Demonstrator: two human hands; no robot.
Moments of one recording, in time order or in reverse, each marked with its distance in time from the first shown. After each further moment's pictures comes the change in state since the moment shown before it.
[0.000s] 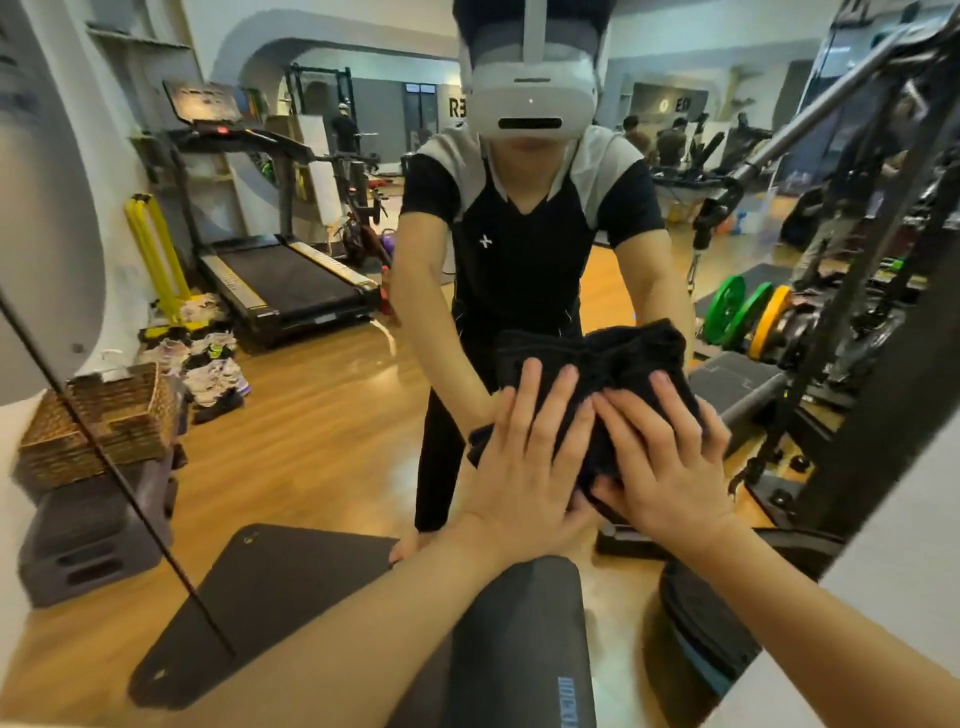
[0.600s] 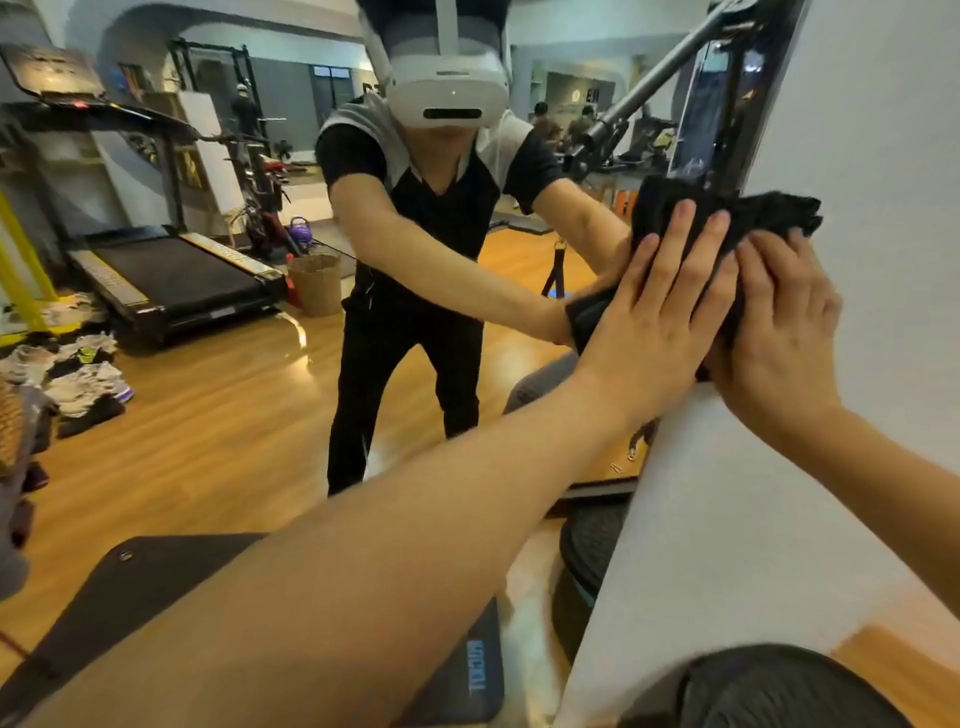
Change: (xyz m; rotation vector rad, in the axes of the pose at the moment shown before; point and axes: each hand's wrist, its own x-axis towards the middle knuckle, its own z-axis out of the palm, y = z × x) left_hand 0.170 0.214 0.090 0.091 0.014 0.148; right_hand -0.097 0.228 -0.081 -0.076 -0.158 0.317
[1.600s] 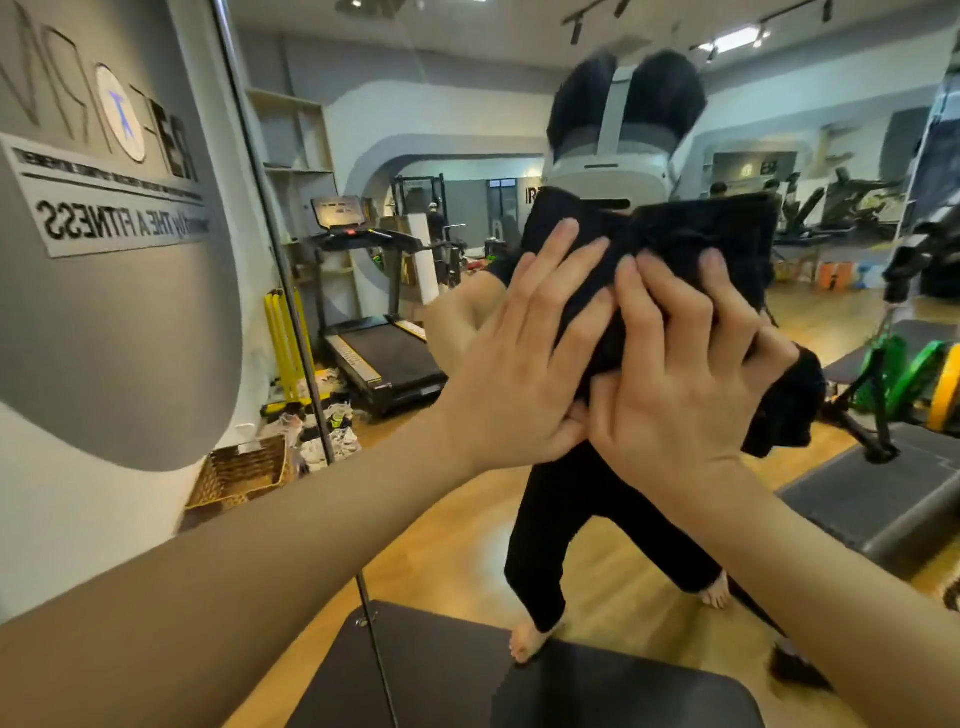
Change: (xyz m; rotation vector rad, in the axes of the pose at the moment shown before) left_hand -0.211 -0.457 -0.221 0.033 0.119 0.116; right_hand 0.197 -0.521 0.040 0.153 0.411 0.088
